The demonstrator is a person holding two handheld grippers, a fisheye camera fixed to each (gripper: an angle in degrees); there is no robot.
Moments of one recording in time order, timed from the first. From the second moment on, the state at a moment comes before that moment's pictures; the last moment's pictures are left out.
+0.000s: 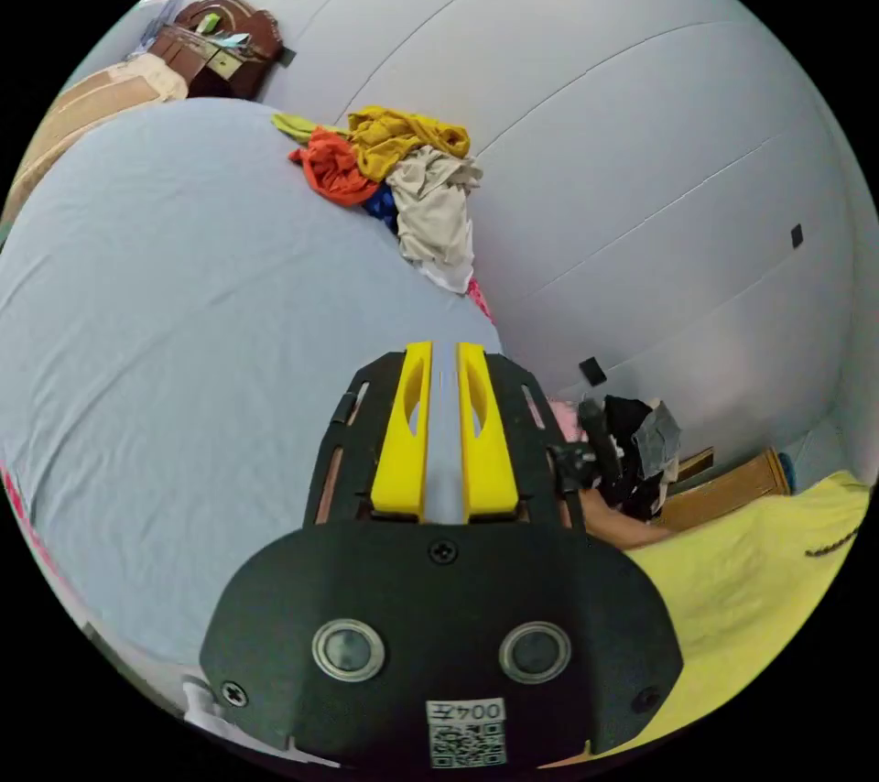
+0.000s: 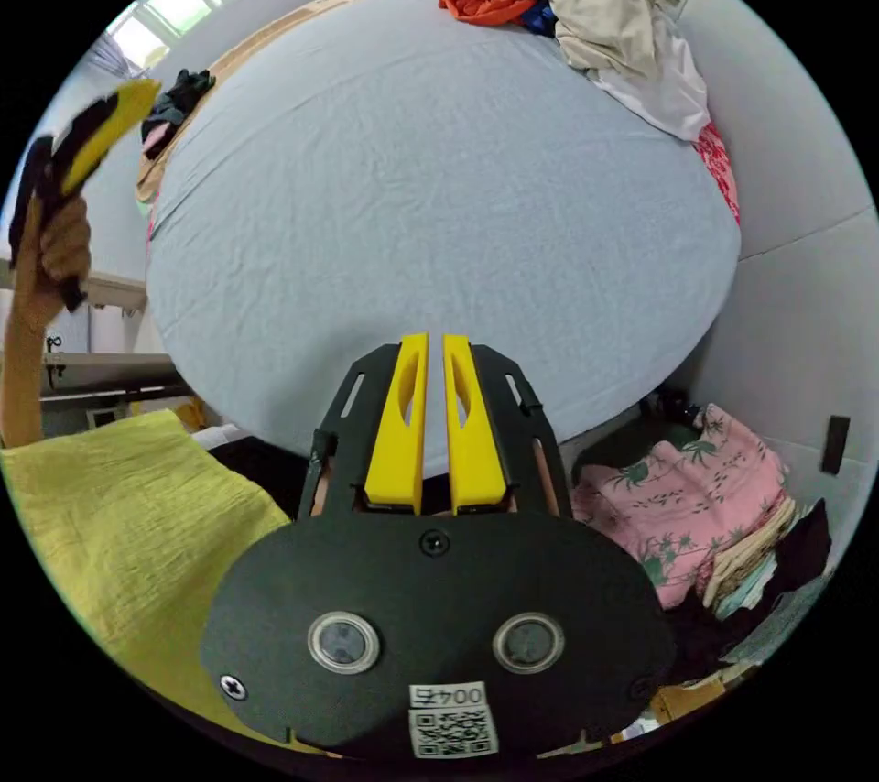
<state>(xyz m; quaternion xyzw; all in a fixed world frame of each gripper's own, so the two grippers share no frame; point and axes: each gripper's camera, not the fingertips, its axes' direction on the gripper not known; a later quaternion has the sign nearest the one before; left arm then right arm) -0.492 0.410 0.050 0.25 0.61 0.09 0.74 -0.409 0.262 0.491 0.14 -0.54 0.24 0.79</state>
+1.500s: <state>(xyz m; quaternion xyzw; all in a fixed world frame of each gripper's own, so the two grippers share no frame) -0.490 0.121 -0.254 0.56 0.51 0.08 0.65 -0.274 0.274 0.486 0.17 -0.53 0.15 0.82</state>
